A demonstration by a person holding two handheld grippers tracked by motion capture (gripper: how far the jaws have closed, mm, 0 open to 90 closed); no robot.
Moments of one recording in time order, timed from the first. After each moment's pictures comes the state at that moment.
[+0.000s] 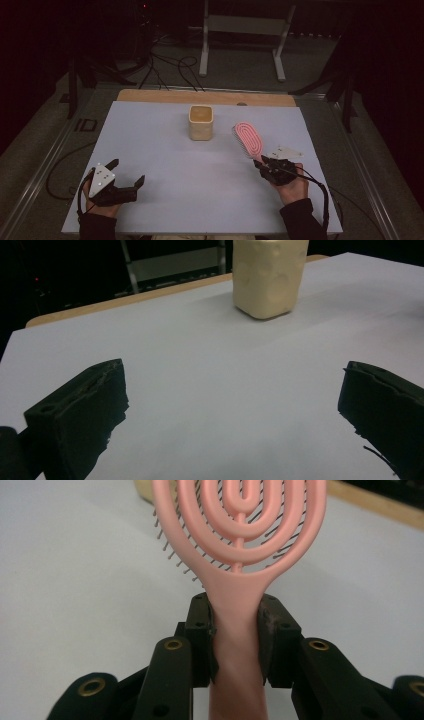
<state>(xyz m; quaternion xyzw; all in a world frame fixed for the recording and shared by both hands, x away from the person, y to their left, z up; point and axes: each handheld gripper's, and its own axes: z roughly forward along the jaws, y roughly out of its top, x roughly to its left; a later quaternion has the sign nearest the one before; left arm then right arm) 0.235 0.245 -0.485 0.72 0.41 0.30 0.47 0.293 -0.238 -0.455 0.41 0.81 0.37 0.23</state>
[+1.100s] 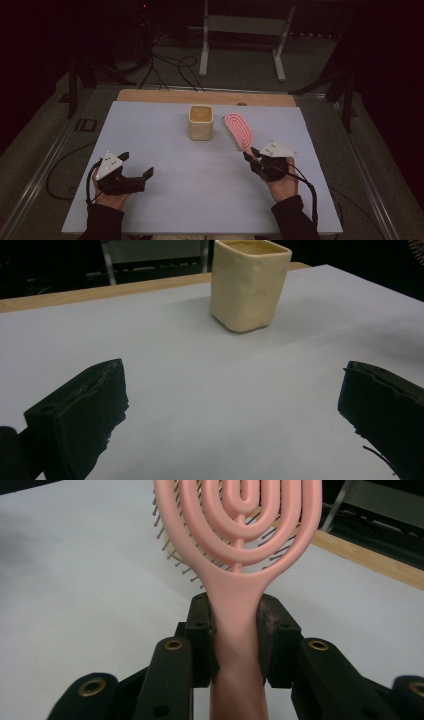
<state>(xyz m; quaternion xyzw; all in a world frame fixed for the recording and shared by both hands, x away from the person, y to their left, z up) 0.259 0.225 -0.464 0.72 0.43 0.23 0.49 0.296 -0.212 -0.439 0.37 0.79 0.43 0.25</state>
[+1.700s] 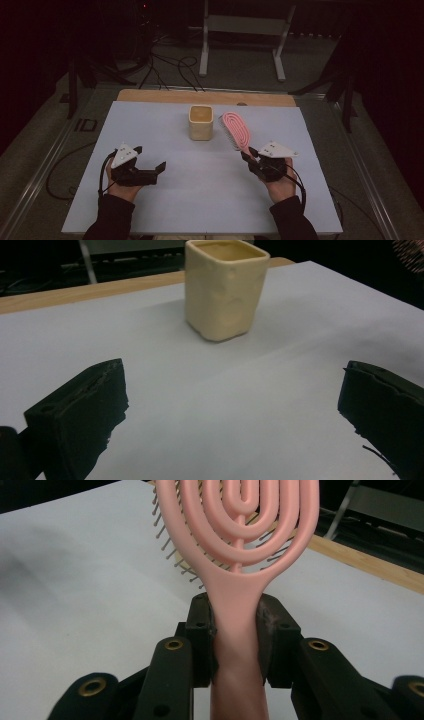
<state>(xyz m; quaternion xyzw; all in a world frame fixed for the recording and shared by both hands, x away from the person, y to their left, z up) 0.280 0.194 -0.453 0.74 0.42 0.21 0.48 0.293 -0.207 -0.437 0.36 0.78 0.45 0.25</state>
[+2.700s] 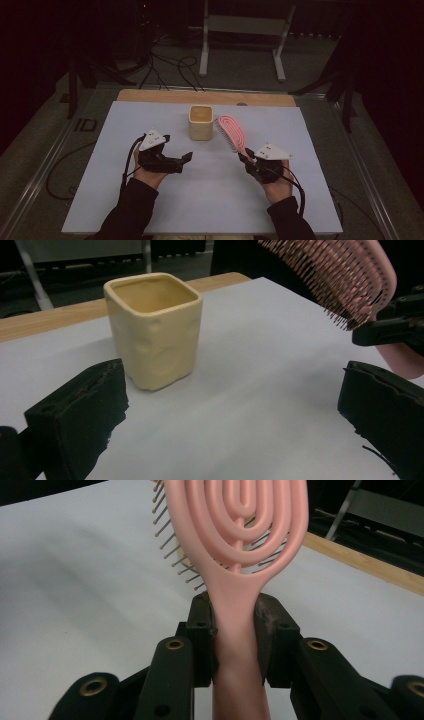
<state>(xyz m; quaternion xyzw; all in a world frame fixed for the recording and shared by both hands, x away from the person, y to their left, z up) 0.308 0.133 -0.427 0.75 0.38 0.16 0.51 0.292 -0.199 -0.443 0.36 0.78 0.44 0.25</state>
